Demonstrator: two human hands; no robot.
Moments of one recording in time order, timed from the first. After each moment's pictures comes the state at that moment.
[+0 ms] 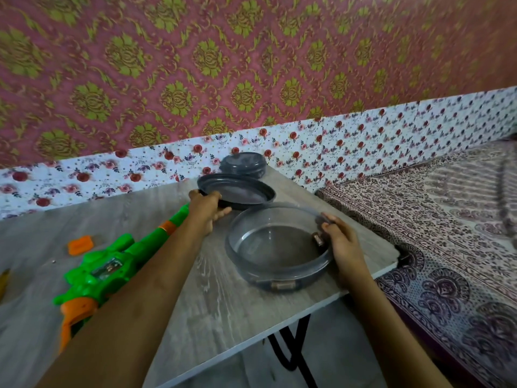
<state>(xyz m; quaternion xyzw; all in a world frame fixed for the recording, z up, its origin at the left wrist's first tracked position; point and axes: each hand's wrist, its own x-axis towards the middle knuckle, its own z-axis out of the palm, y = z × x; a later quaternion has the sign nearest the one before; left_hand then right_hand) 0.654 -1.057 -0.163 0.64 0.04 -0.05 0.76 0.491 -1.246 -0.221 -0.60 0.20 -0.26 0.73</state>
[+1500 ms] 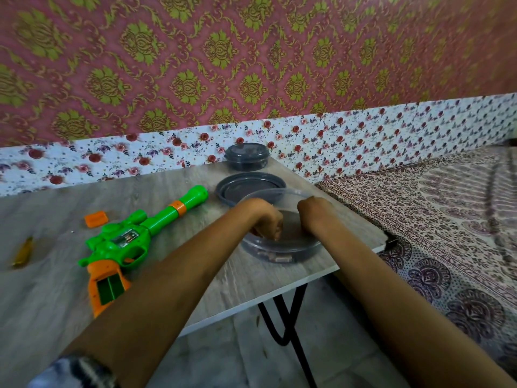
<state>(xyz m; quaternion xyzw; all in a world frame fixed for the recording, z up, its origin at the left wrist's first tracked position) 0.547 -1.102 -0.134 0.89 -0.37 -0.23 -0.13 0.504 -1.210 -0.163 -0.98 0.13 -0.01 -0.12</state>
